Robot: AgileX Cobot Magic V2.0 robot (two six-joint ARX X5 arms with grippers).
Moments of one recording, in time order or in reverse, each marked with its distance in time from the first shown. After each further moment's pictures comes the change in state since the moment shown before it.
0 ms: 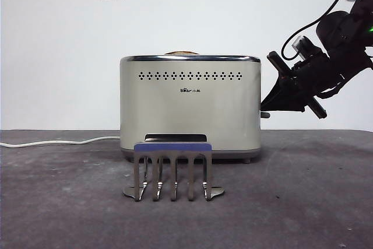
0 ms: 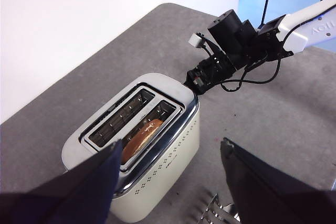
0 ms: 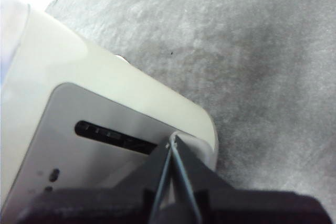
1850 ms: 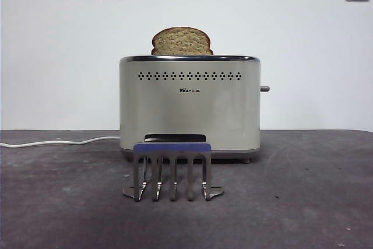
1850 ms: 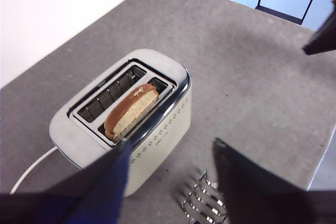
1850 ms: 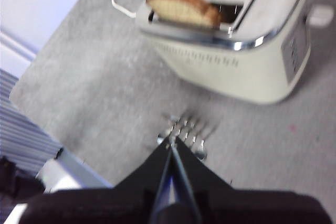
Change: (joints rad) left arm 0.000 0.000 0.000 -0.086 0.000 -0.019; right arm 0.039 -0.934 -0.011 -1.014 0.019 -0.294
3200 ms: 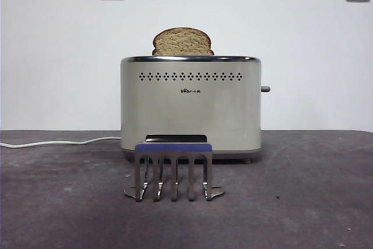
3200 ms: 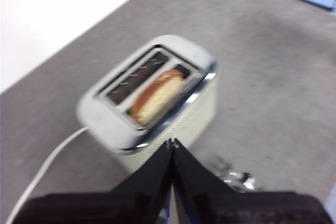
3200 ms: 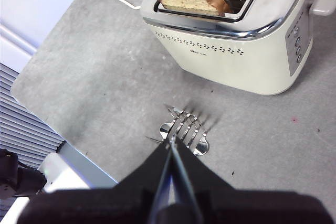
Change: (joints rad) left arm 0.039 -0.002 0.000 -0.009 -0.102 0.006; right arm 0.000 -0.031 0.000 -0.033 0.001 -0.017
